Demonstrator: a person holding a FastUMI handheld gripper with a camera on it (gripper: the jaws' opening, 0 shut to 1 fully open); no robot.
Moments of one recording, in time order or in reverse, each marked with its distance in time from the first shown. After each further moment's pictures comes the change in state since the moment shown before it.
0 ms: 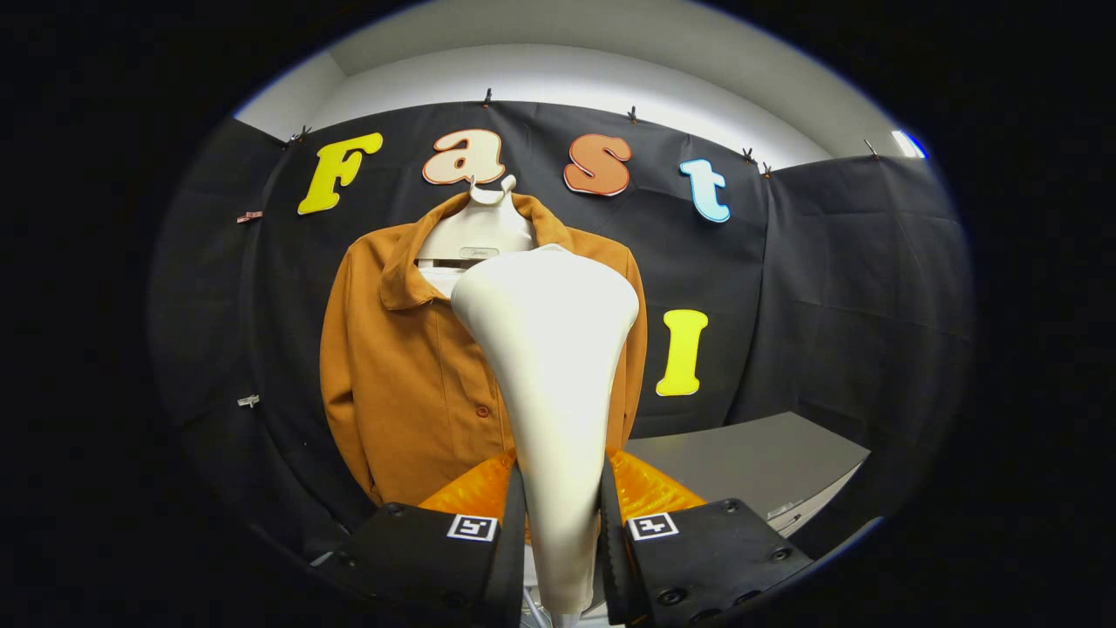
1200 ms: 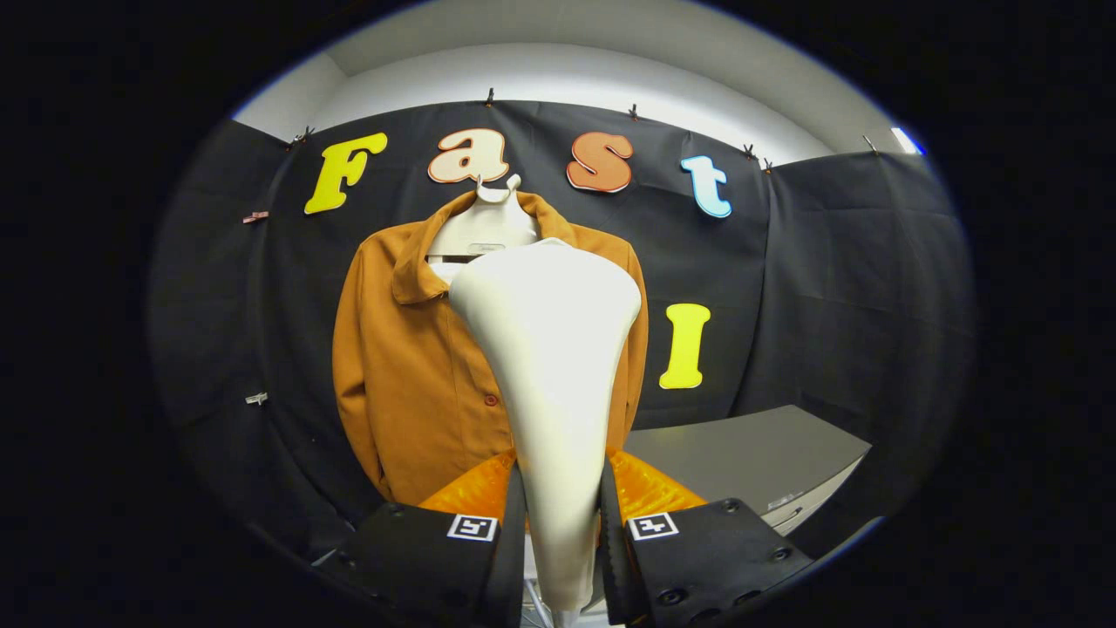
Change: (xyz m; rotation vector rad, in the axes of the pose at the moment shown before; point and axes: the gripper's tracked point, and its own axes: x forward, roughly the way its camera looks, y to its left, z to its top) arm -0.013 0.001 -0.007 0.012 0.013 0.013
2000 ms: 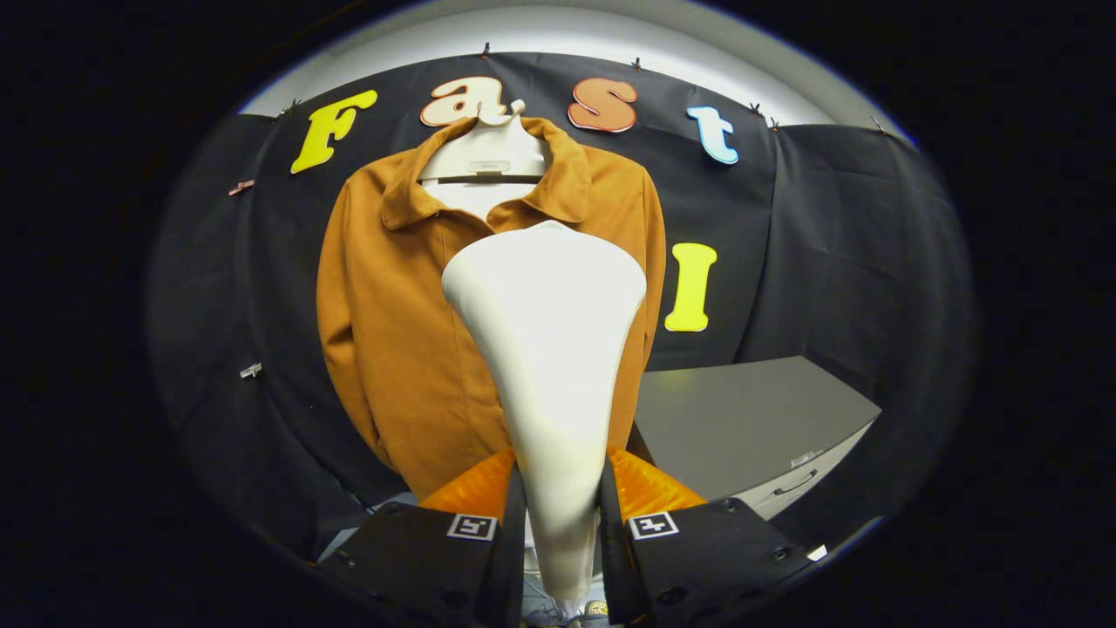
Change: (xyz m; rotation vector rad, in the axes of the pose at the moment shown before) arm 0.018 0.020 -0.058 0.002 0.181 -0.010
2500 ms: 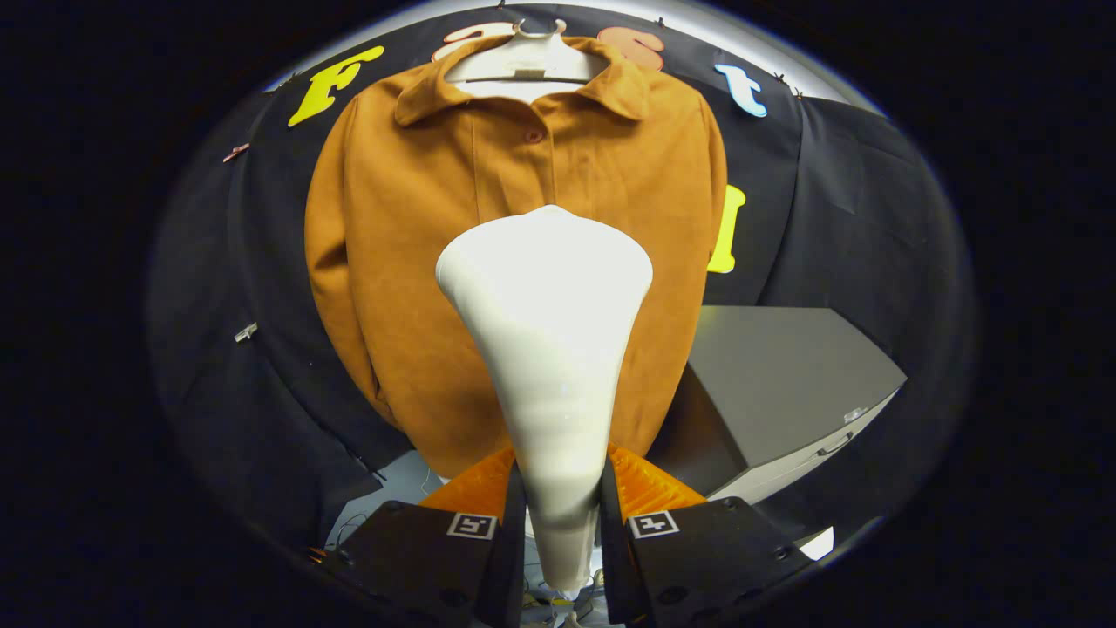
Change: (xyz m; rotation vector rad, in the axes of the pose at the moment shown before) arm 0.034 0.038 -0.066 -0.007 0.196 0.002
